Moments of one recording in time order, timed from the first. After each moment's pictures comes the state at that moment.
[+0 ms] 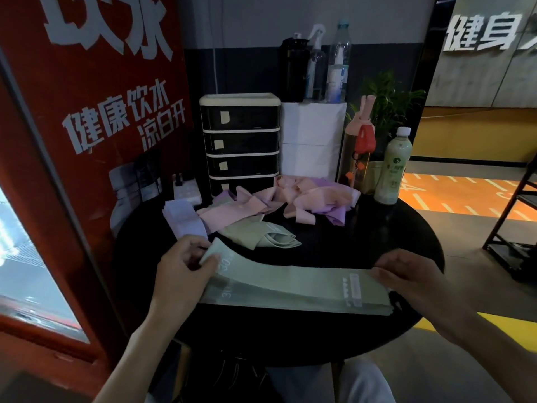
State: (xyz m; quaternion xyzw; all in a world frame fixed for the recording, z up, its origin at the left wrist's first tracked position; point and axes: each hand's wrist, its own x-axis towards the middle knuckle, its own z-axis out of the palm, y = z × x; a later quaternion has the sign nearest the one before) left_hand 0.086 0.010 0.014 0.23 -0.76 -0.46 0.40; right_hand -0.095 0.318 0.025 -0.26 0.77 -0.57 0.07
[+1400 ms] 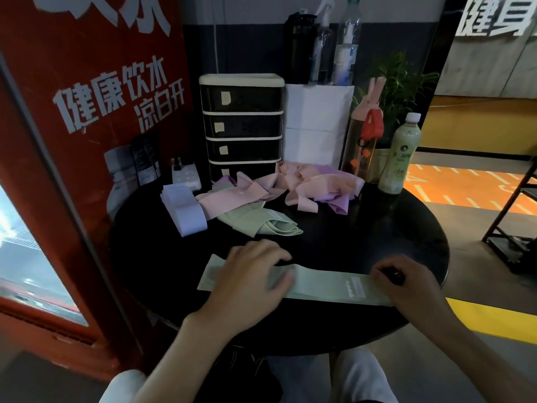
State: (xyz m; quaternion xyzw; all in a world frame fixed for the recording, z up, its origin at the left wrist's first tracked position) left_hand 0.053 0.074 0.003 0.05 -0.95 -0.19 0.24; right_hand -0.103 0.314 -0.014 -0.30 0.86 -0.40 -0.08
